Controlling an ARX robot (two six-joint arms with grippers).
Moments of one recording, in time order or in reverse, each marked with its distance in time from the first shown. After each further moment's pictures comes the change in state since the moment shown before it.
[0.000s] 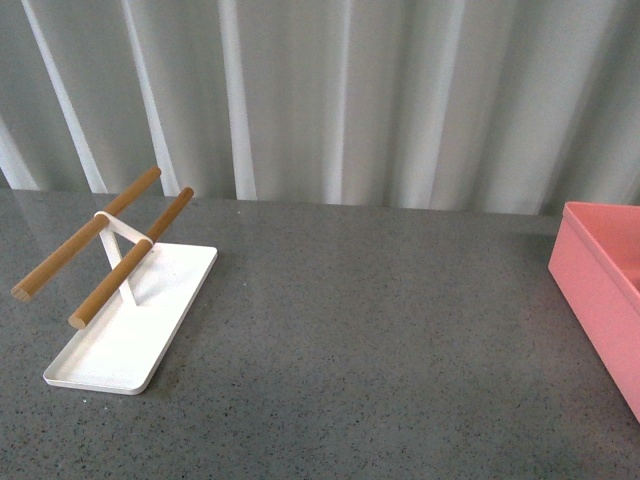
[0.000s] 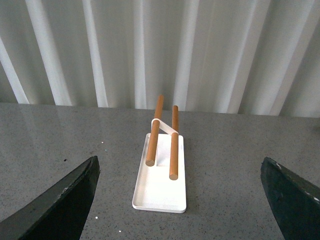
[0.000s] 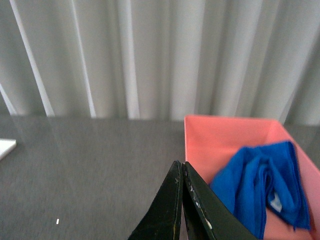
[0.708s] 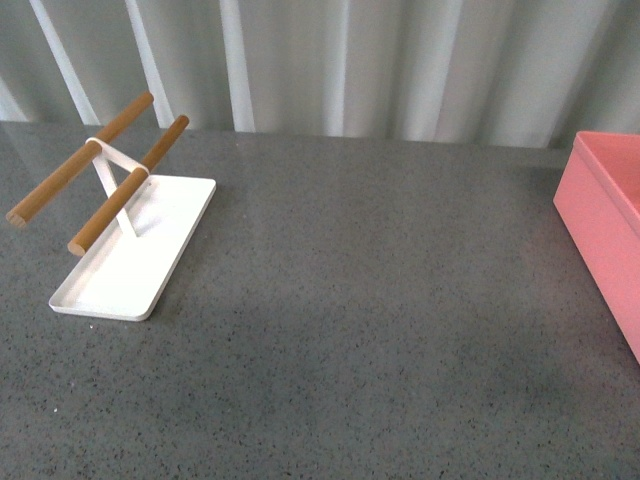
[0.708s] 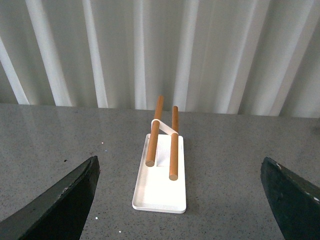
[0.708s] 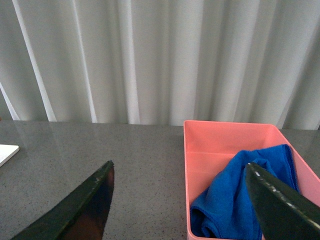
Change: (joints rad) left arm 0.000 -0.001 0.000 0.000 0.000 0.000; right arm 0.000 -0.059 0.000 -0.029 0.003 0.000
